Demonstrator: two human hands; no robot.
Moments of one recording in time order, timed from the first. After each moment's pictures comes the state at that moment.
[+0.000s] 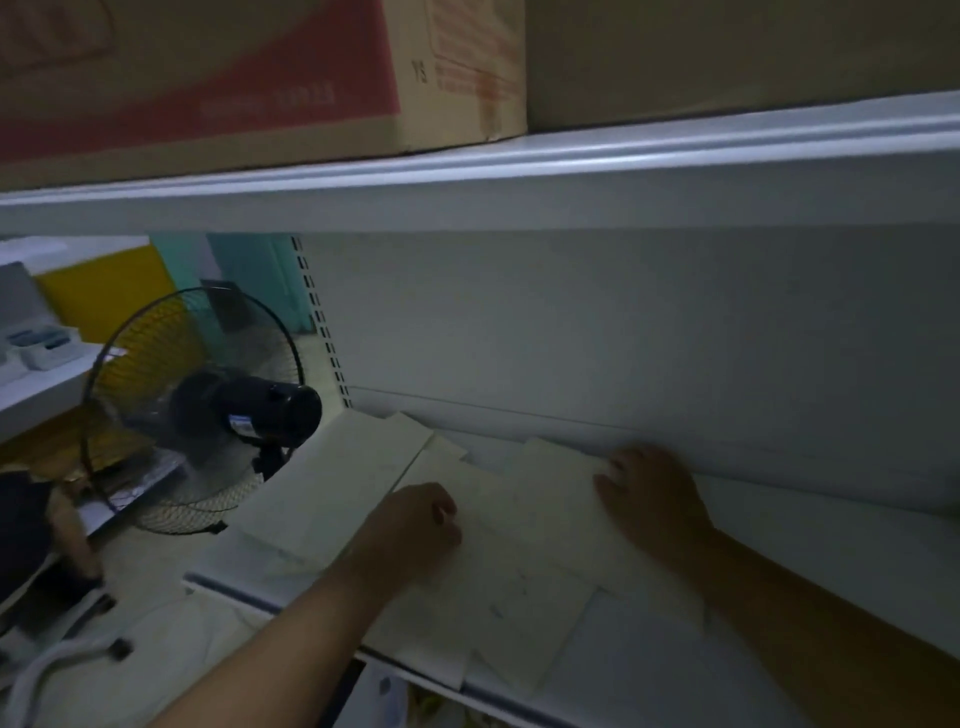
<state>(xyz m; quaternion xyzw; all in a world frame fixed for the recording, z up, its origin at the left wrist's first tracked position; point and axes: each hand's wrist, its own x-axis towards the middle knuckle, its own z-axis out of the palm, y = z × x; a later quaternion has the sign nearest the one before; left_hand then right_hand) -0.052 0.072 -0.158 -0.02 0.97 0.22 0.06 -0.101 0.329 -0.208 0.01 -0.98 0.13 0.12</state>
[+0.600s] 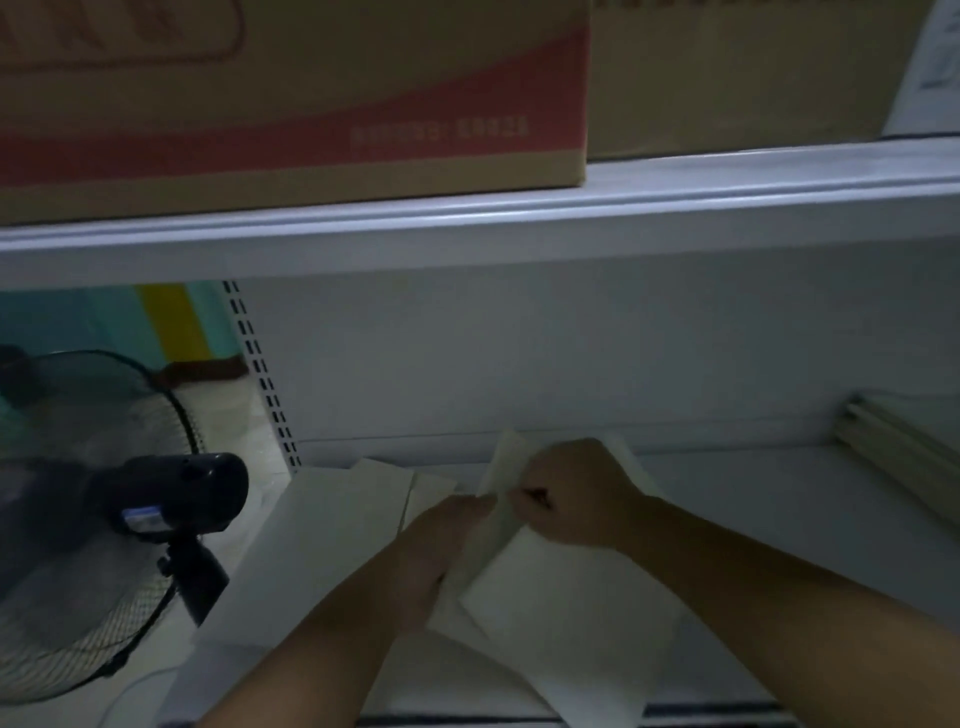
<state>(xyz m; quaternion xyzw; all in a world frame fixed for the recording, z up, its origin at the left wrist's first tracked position) -0.102 0.029 -0.186 0.10 0.70 0.64 0.31 -0.068 0.226 -0.144 0.21 -0.94 0.08 0.28</state>
